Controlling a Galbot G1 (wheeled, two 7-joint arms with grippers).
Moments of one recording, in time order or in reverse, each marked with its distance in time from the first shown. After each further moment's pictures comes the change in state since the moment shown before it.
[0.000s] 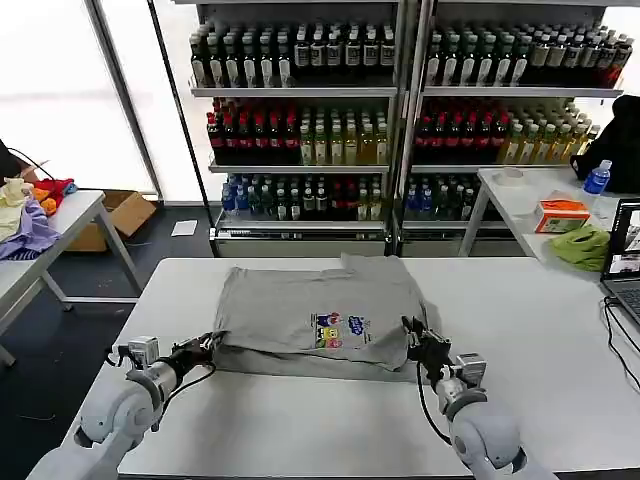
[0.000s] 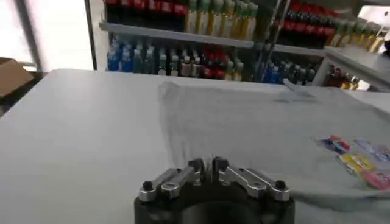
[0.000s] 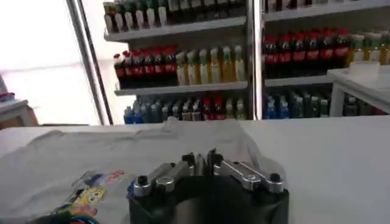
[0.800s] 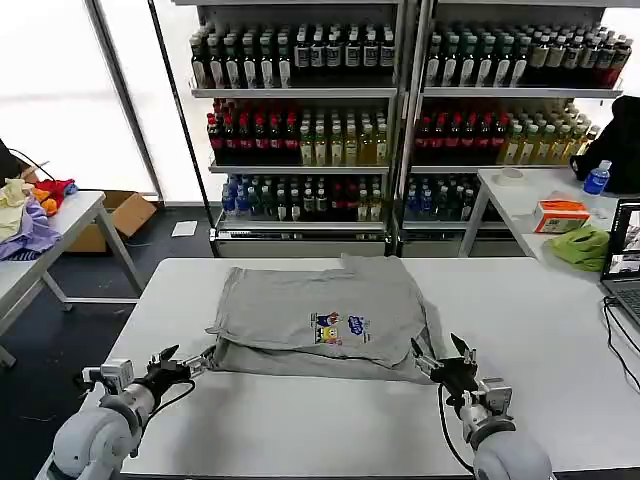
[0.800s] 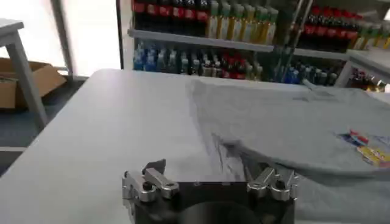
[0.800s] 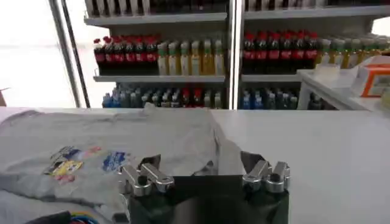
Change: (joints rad) left arm 0.199 -0.070 -0.129 -0.106 0.077 -0.023 0.011; right arm -0.253 0.030 0.139 0.151 -0.077 -0.018 0.027
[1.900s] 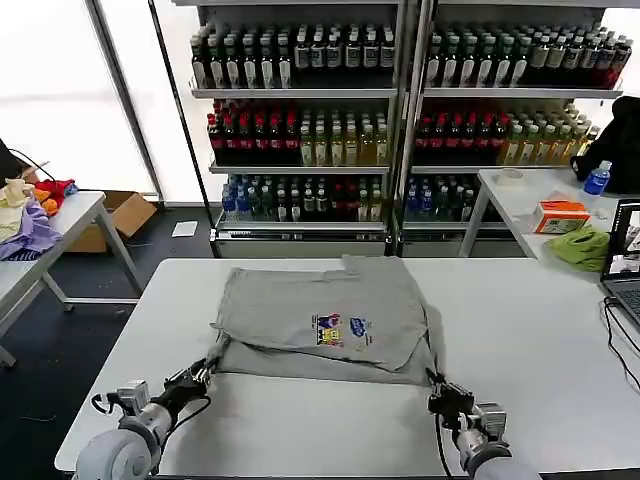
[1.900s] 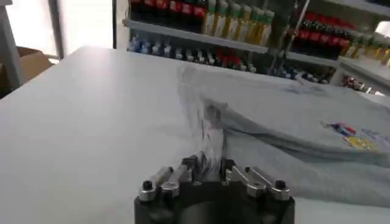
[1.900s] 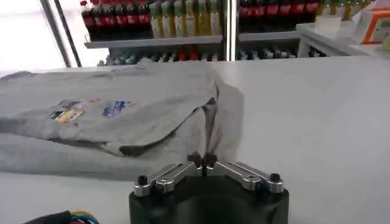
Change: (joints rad) left arm 0.076 -0.088 -0.003 0.005 0.032 -0.068 0.038; right arm -0.087 -0.011 0.023 -0.002 0.036 0.000 -0.031
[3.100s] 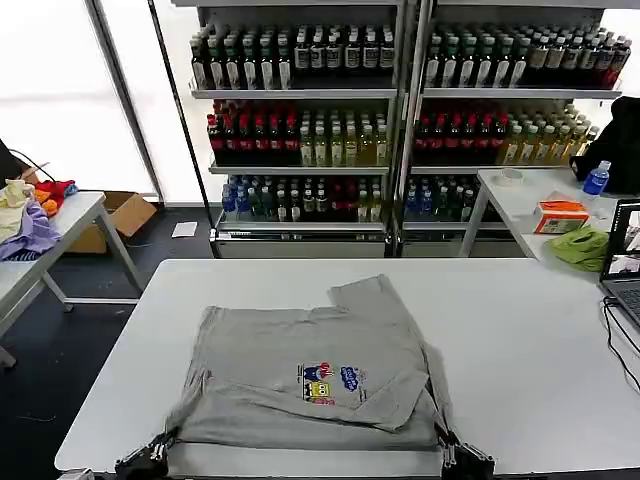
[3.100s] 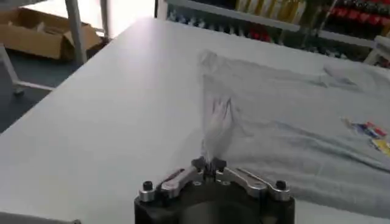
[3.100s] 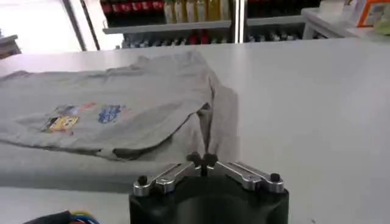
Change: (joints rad) left arm 0.452 -0.135 -0.287 -0.317 0.083 0.051 0.006; right arm -0.398 -0.013 0.111 0.281 -0.016 0.058 -0.022
